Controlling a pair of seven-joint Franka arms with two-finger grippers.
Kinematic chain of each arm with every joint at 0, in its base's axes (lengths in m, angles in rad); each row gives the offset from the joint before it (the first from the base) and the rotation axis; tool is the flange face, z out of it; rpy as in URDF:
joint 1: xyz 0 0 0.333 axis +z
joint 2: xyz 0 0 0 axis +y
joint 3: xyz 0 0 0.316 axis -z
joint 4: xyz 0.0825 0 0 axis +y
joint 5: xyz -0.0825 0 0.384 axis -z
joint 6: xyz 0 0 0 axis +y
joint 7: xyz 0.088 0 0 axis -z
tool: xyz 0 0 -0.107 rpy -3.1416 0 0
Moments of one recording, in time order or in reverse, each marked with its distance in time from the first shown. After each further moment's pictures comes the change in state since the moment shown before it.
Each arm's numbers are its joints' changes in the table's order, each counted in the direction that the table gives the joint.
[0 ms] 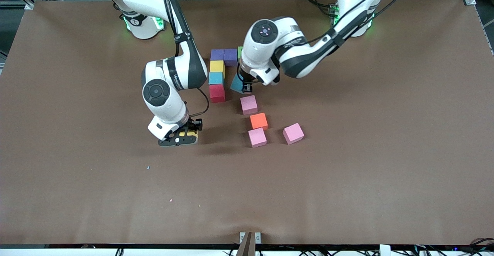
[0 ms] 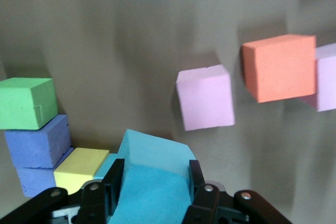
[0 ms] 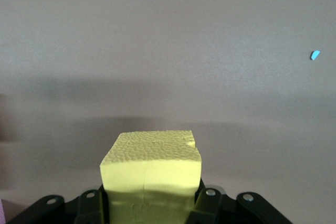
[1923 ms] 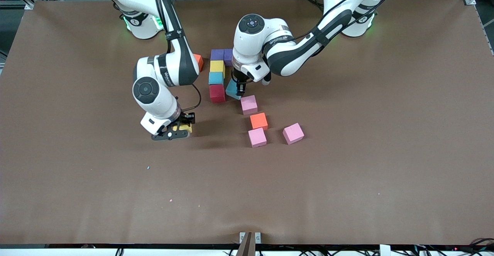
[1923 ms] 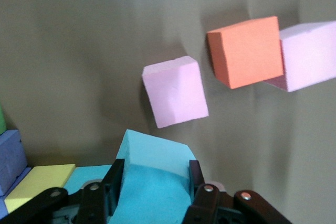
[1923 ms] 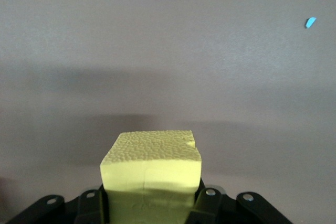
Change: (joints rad) left arm -0.081 0.022 -0.067 -0.009 -0.223 -0.059 -0.039; right arm 0.005 -0.068 0.019 0.112 0.000 -0.008 -0.068
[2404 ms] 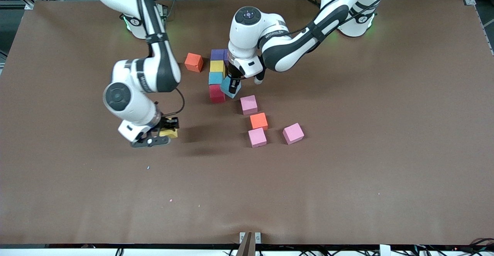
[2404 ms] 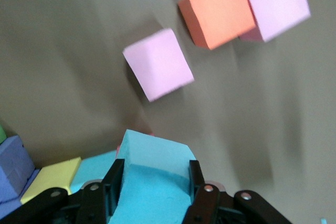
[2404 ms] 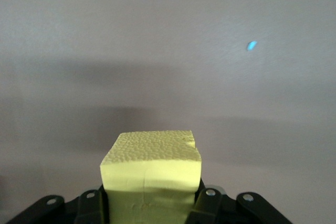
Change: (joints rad) left arm -0.016 -0.002 0.034 -0.032 -0.037 -0.016 0.158; right arm -0.125 -0.012 0.029 -0.103 0.000 0.145 -0.123
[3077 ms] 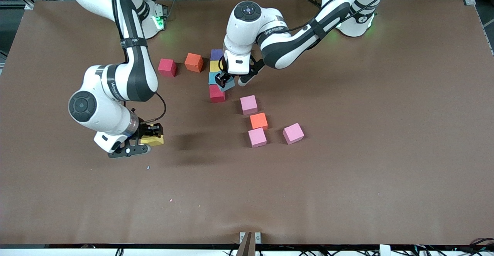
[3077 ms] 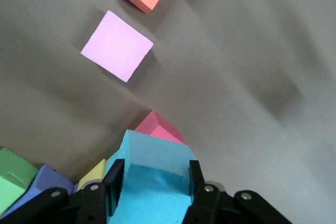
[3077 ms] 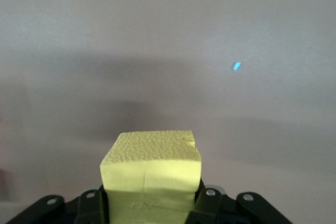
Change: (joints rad) left arm 0.005 -0.001 0.012 -0.031 0.141 0.001 0.587; right arm -0.174 -0.001 -0.133 -0.079 0.003 0.041 -0.058
